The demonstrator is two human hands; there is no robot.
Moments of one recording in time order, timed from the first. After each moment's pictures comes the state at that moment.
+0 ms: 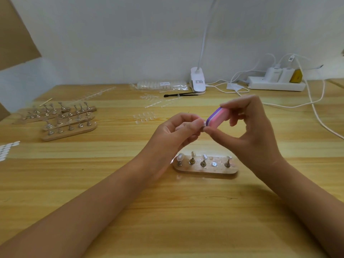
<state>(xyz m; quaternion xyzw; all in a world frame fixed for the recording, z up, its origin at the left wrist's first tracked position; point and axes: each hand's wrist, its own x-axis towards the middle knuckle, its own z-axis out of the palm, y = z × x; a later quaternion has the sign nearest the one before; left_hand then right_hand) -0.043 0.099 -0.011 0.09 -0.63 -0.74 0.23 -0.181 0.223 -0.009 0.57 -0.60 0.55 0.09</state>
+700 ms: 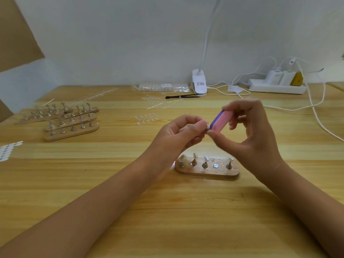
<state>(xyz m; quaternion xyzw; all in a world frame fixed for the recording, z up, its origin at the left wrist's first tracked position) -0.042 0.100 -0.009 0.08 -0.63 -0.74 0.22 -0.182 0.221 -0.012 0.60 -0.57 0.56 0.09</state>
